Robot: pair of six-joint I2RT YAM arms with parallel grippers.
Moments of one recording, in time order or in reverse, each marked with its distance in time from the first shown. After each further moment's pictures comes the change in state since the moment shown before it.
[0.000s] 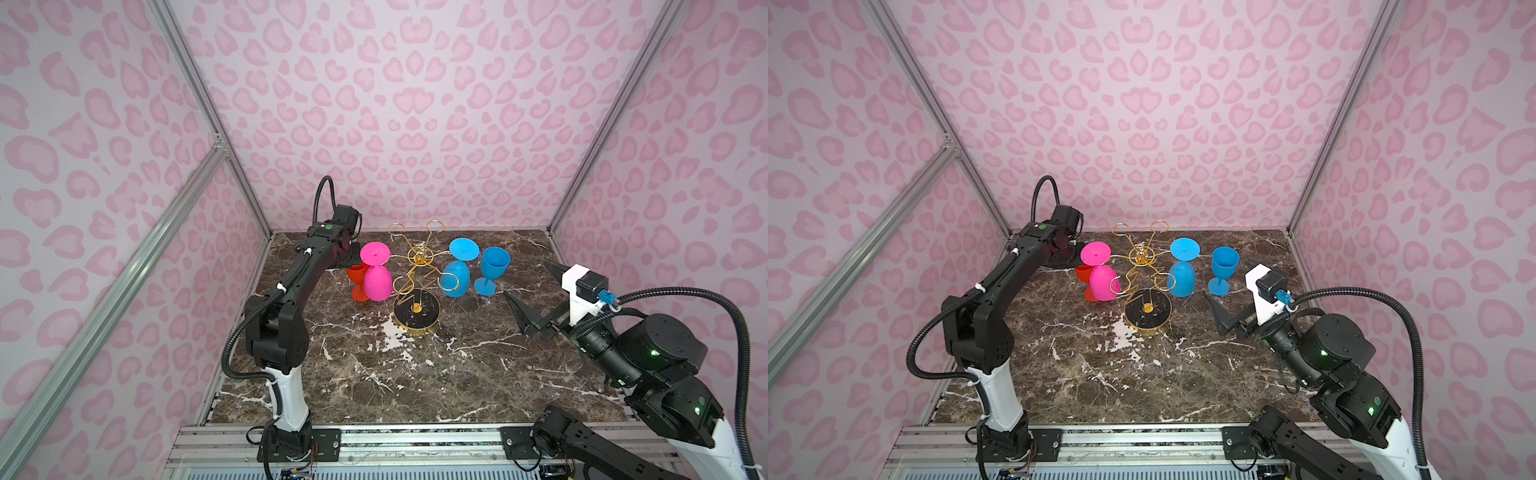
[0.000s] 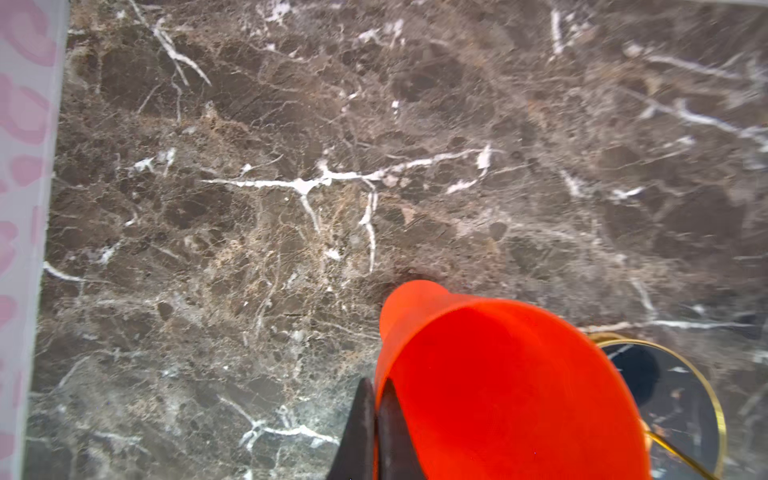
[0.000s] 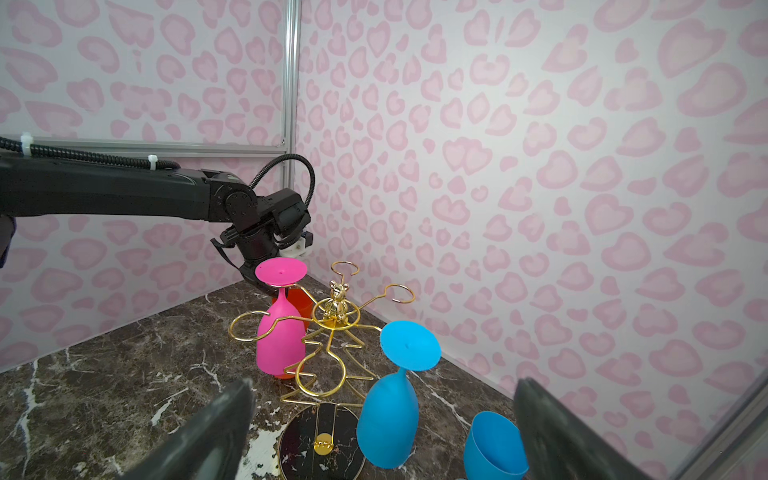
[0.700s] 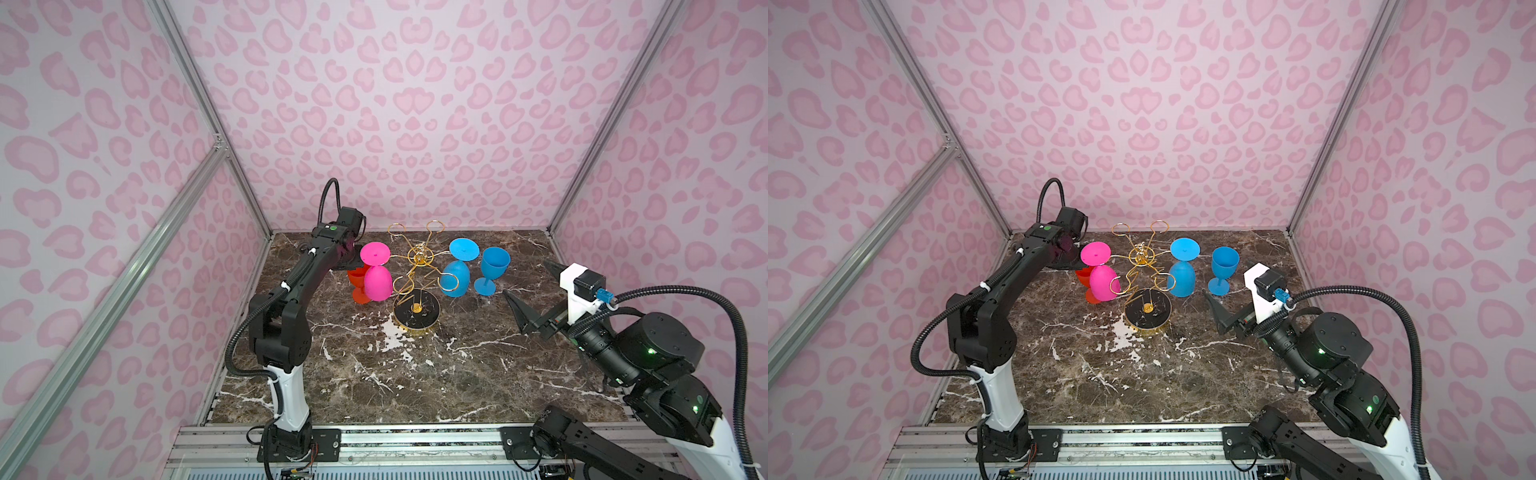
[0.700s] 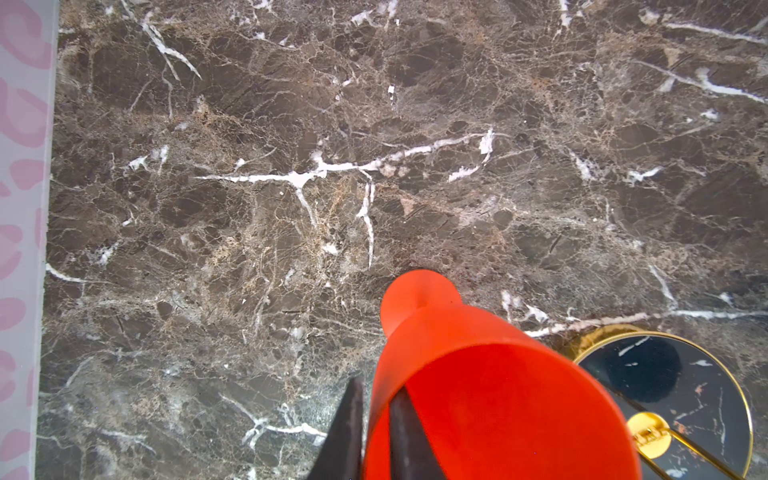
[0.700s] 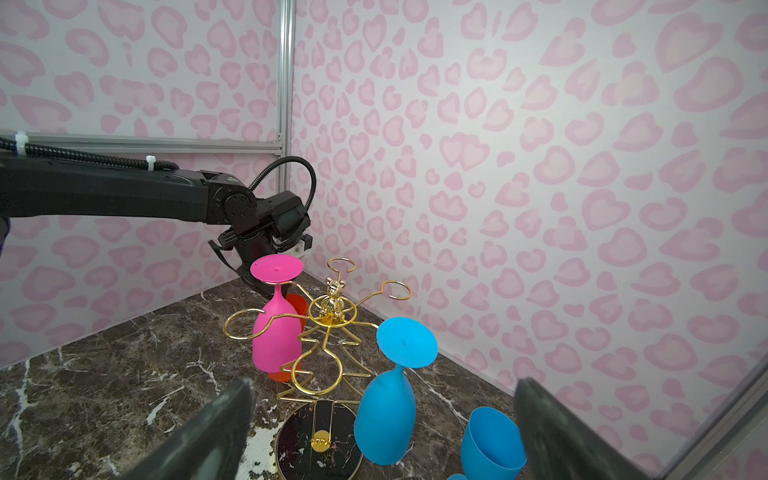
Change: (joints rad) left arm -0.013 0.008 0.000 0.000 -0.002 0.002; right arm 0.000 0.010 0.000 -0.002 0.003 0.000
